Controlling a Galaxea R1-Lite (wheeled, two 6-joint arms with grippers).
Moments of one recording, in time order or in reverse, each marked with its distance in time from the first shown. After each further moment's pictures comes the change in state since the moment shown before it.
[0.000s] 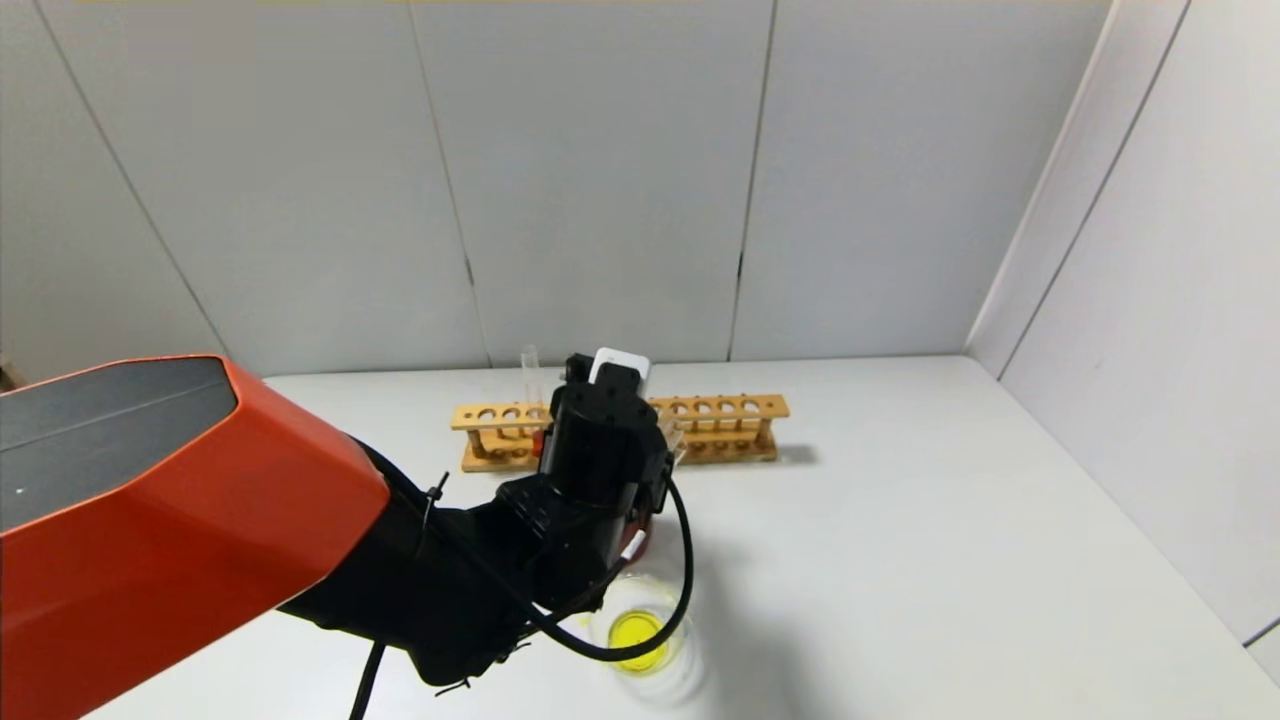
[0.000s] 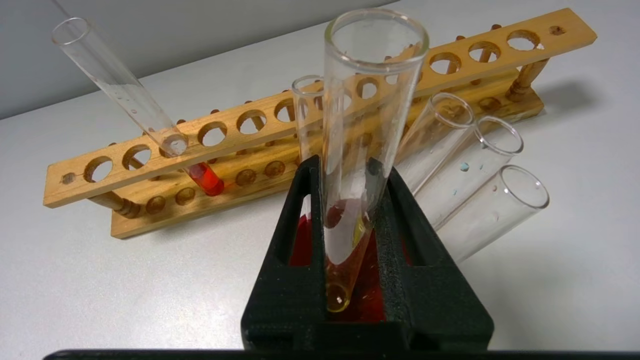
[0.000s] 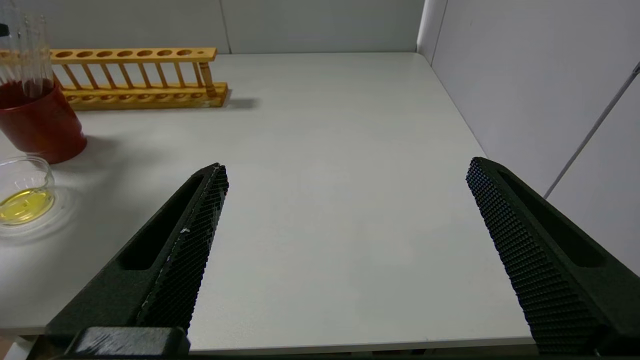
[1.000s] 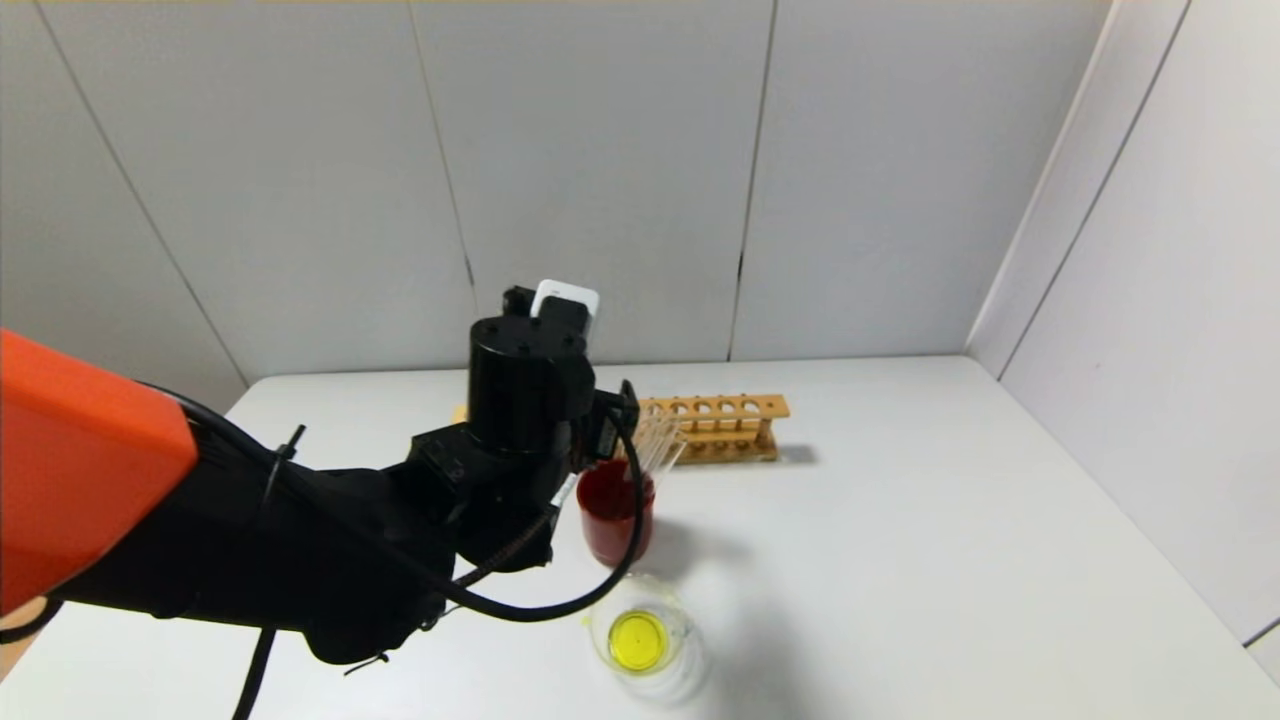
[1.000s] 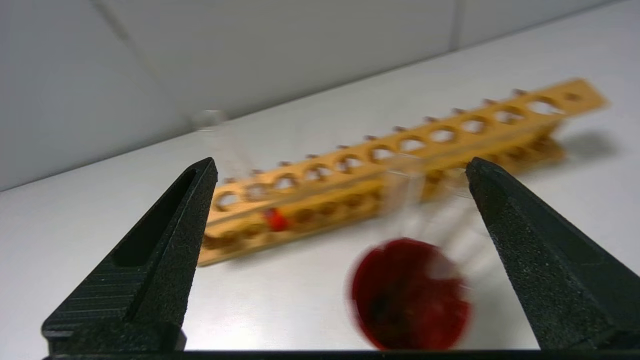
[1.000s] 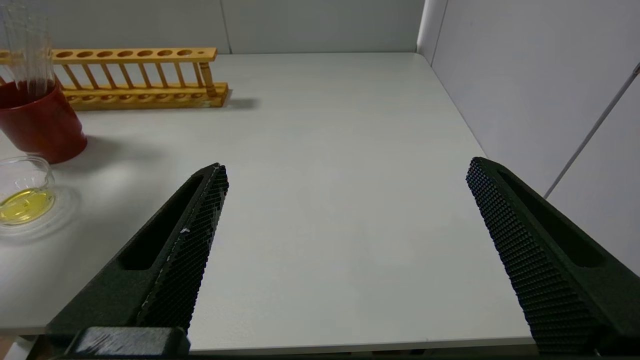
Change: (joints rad) left arm 0.049 -0.167 0.026 0.033 0.067 0.120; right arm 0.000 0.000 0.000 0.000 0.000 0.000
